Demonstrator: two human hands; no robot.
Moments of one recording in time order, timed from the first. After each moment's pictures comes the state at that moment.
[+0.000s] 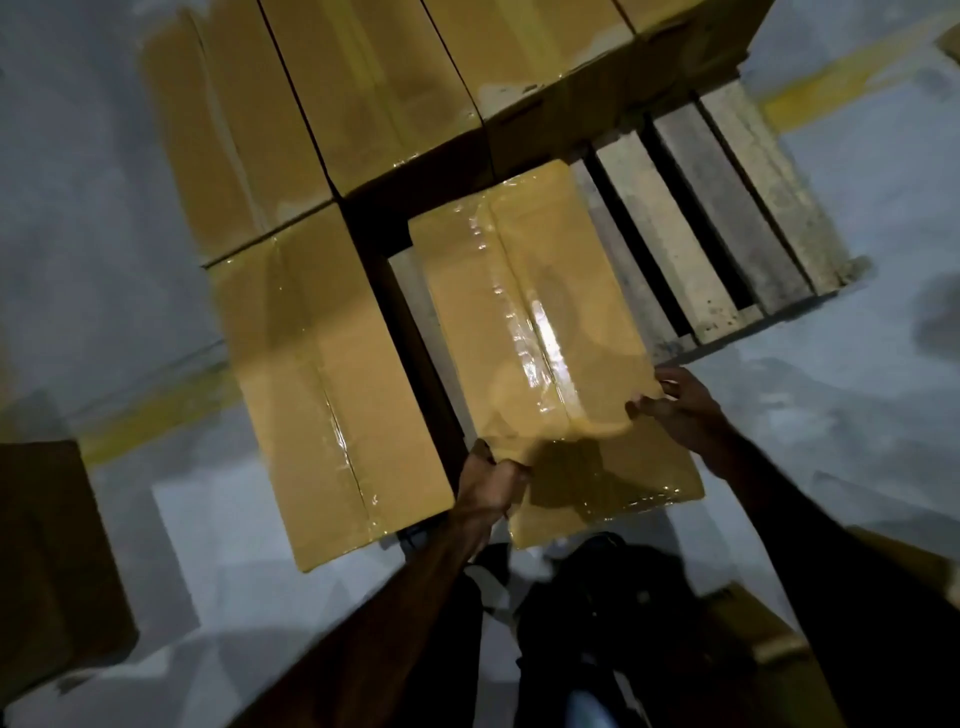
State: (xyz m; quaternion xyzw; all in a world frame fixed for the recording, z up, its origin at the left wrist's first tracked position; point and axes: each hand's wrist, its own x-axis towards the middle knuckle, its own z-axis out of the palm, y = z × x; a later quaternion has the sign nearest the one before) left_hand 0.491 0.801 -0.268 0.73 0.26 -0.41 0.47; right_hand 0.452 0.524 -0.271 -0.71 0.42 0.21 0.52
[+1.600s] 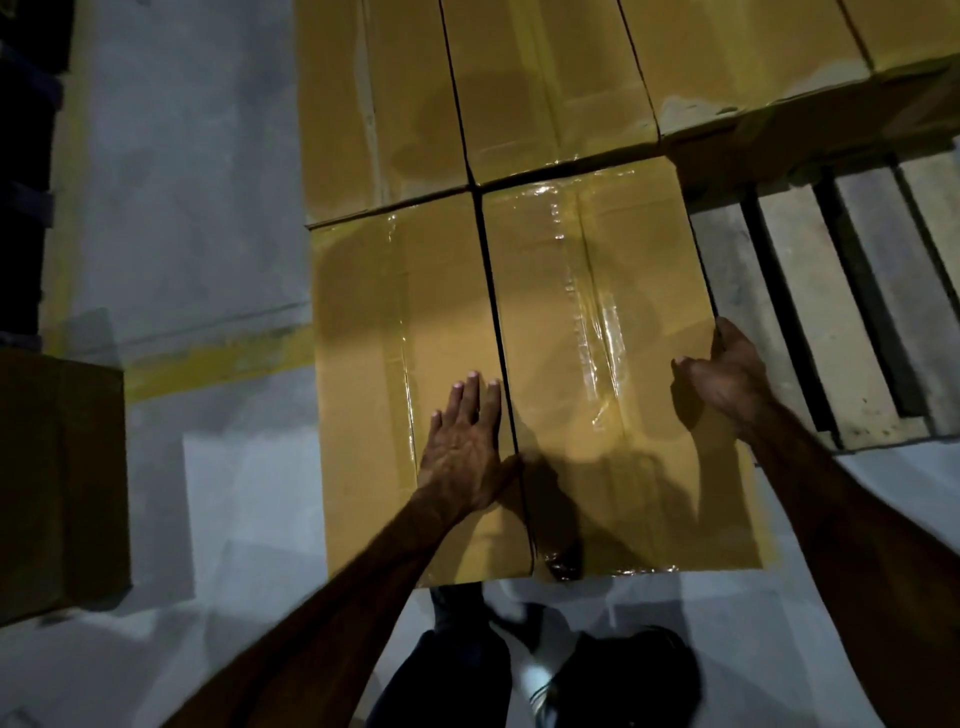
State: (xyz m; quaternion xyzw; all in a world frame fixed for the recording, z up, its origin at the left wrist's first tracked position) left_hand 0.616 0.932 -0.315 0.94 -0.14 -0.30 0.07; right_hand 0.645 0.595 -0.330 -0.81 0.36 0.13 0.45
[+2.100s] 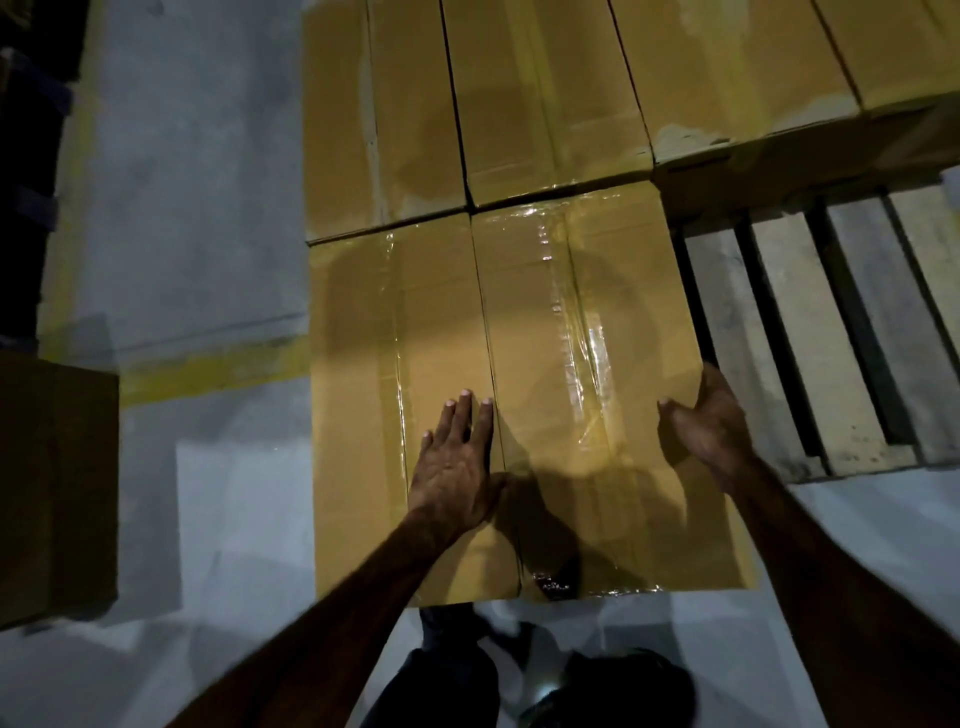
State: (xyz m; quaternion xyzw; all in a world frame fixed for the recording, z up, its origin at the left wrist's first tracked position) left_hand 0.614 0.930 -0.311 0.94 -0.13 -0.30 0.04; right_hand 0.622 0.609 -0.320 -0.80 0.36 0.15 0.46
